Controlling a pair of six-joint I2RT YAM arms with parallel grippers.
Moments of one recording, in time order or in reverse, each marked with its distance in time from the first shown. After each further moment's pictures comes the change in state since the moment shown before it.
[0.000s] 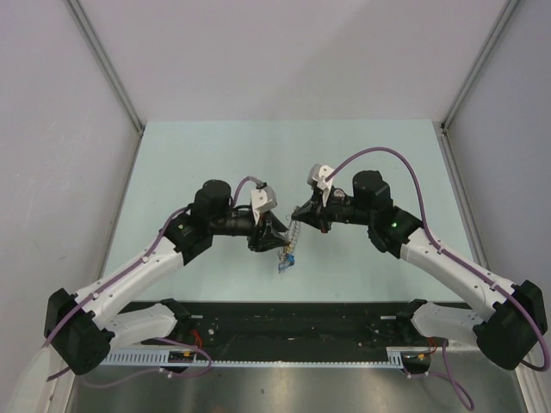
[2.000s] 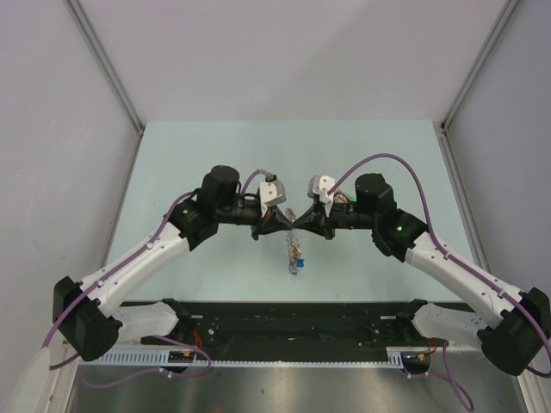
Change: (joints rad) left arm -0.017 0.098 0.168 -0.132 -0.004 0.180; right arm 0.018 -0.045 0.000 -0.076 -0.091 -0.131
